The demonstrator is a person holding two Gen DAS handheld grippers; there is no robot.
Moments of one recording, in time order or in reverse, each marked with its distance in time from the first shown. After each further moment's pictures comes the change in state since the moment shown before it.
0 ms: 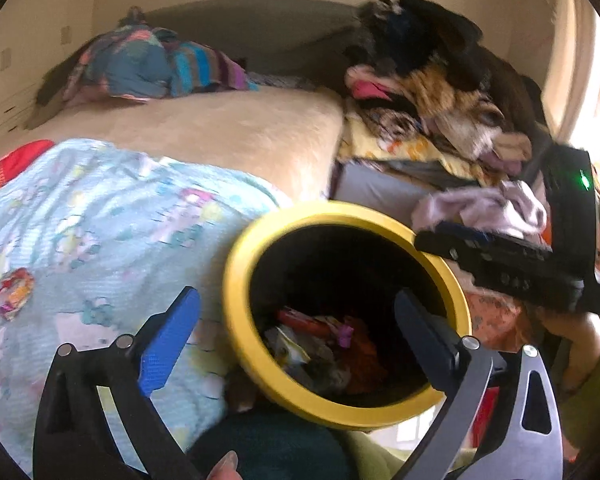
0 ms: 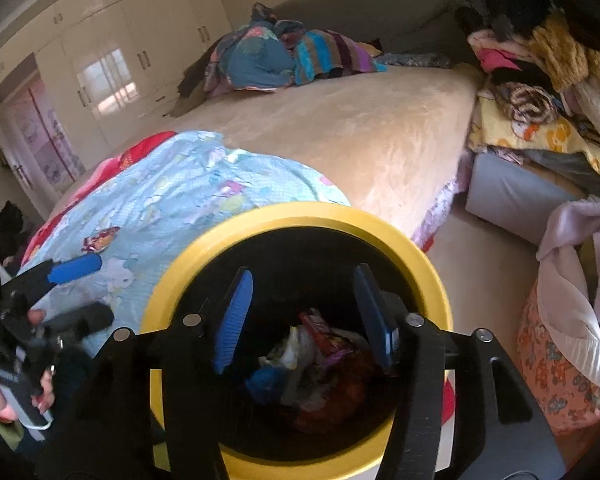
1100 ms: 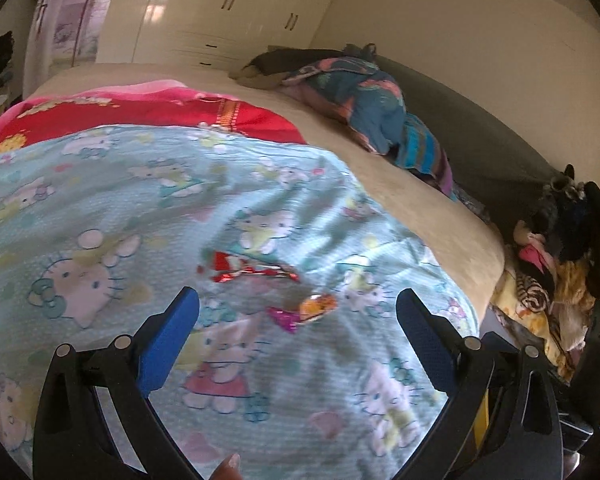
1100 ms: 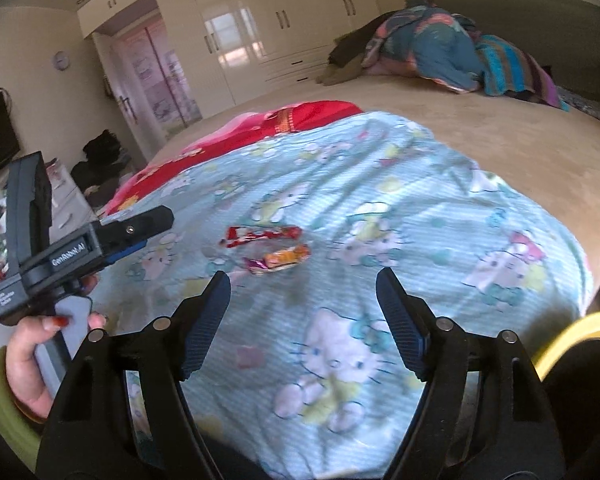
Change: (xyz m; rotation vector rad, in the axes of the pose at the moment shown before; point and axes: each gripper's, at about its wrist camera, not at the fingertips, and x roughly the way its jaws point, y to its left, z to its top) left arm -0.128 0.278 -0.038 -0.602 -0.211 0.386; right arm 0.104 0.272 0.039 -0.269 0.084 0.385
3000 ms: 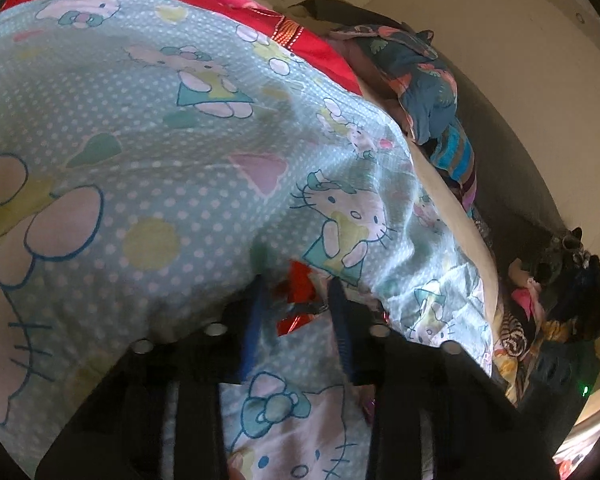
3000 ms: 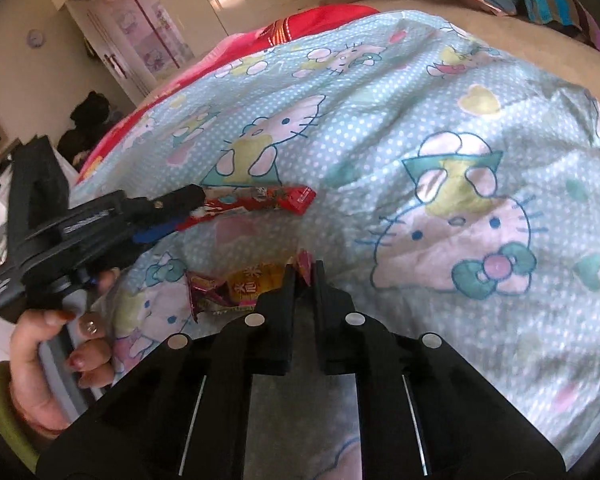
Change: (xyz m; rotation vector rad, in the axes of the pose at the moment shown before) left arm 0.152 0.098 0.007 -0.290 0.181 -0.098; right arm 0.172 -0.007 0.001 0.062 0.251 0.044
